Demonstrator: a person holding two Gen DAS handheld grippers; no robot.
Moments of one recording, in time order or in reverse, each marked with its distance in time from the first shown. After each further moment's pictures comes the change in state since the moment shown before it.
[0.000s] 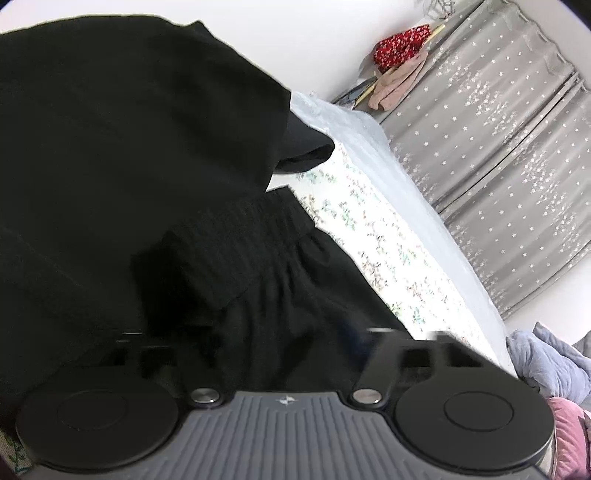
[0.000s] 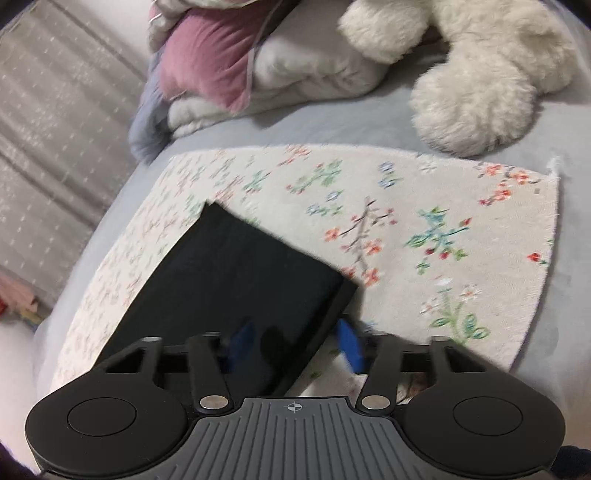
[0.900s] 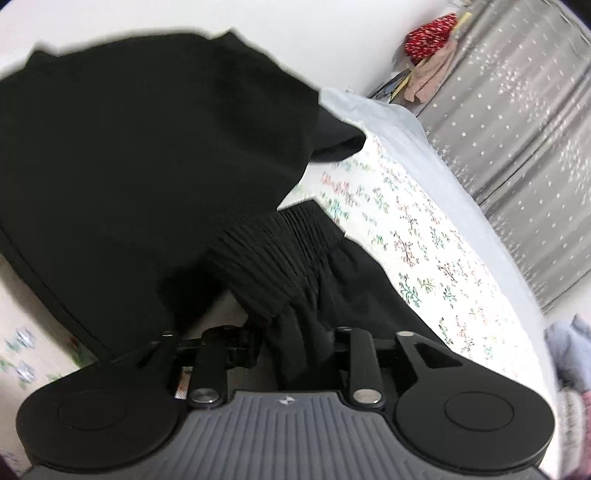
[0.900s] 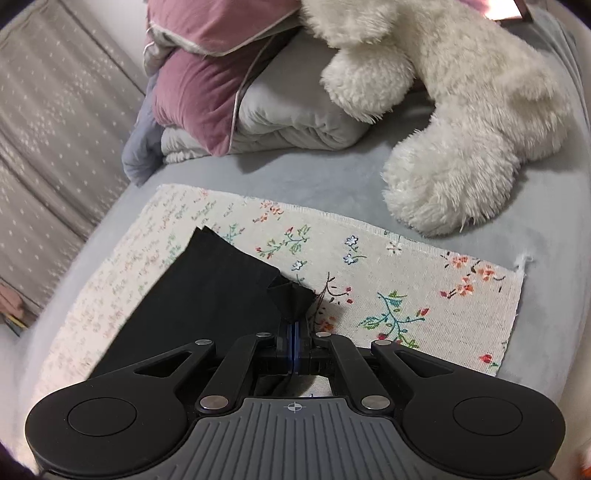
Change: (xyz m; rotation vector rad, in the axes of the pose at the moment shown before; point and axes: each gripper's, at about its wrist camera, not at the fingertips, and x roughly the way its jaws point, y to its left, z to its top) left arm -0.046 -0.019 -0.024 0.042 -0.010 0.188; right arm -0.011 -0.020 0.032 -0.036 -0.056 0.004
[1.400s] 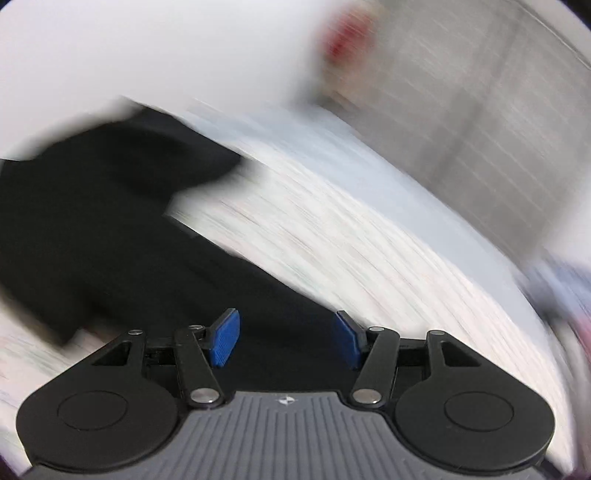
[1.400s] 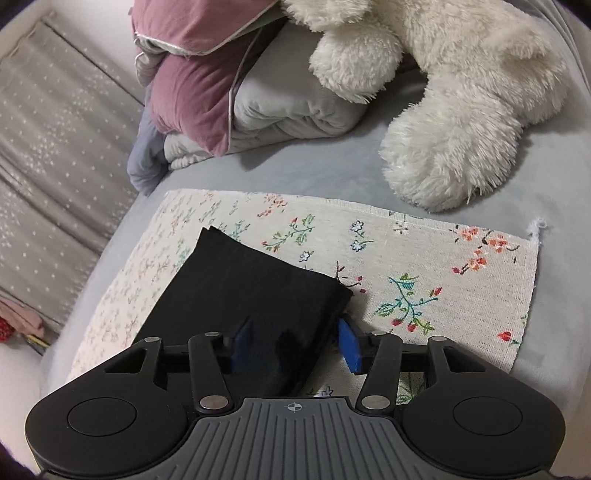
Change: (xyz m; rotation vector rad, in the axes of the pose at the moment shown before) left arm -0.083 -0.107 -0.063 0.283 -0.001 -0.171; right arm 0.006 -0.003 -0.005 0.070 0.011 0.048
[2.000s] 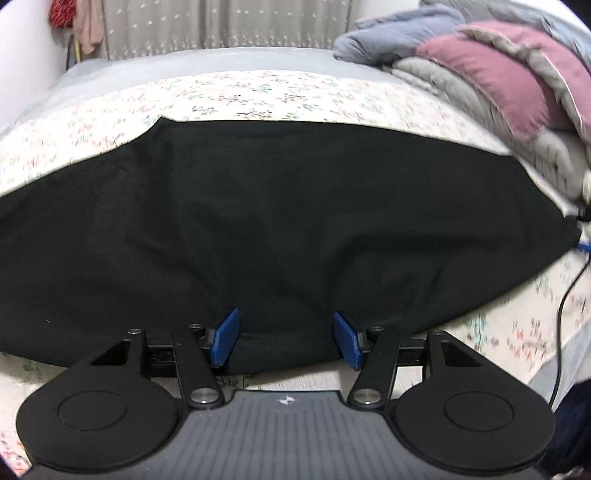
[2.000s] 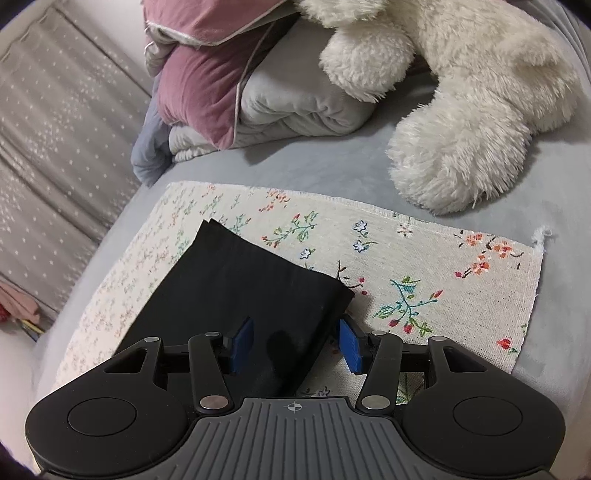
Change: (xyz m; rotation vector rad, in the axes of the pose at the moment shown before) left arm 0.023 -0.127 -0.176 0.719 0.282 -0.233; right arm 0.002 -0.003 -0.001 -0.041 0.001 0.003
